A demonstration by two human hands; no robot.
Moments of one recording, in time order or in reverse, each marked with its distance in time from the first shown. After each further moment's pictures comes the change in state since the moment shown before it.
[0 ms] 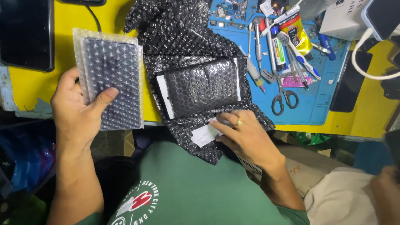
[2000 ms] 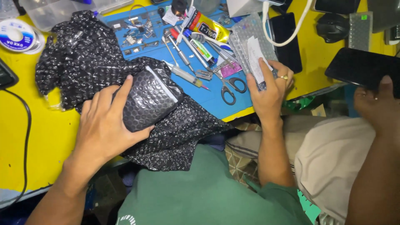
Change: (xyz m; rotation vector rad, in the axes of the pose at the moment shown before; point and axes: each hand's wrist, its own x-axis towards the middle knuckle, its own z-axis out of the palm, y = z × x) left_hand 0.051 0.045 0.127 1.047 -0.653 0.518; right_hand -0.097 0.111 -0.003 -0.511 0.828 0.765
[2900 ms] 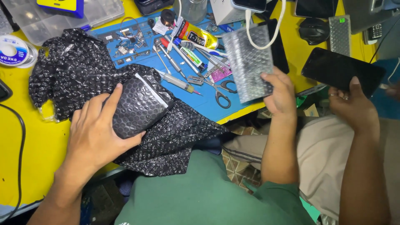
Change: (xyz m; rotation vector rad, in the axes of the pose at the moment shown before) left_hand -0.003 -0.007 0.002 -0.004 0.082 0.010; right_hand 0.019 0.034 -0.023 1.389 -0.153 1.116
